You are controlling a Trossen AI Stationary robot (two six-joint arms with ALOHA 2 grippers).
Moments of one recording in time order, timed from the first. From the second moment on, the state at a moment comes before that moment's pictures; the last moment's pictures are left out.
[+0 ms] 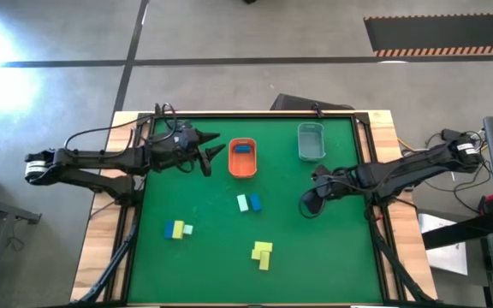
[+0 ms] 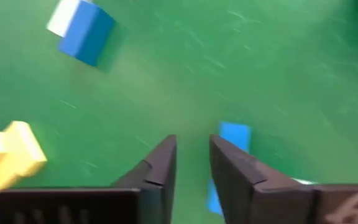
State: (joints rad) left arm 0.17 1.00 0.65 0.27 -0.29 -0.09; right arm 0.16 1.12 0.65 -0.55 0.18 0.96
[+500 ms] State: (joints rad) left arm 0.17 1.00 0.65 0.27 -0.29 -0.09; right arm 0.16 1.39 0.91 -0.60 0.21 0.92
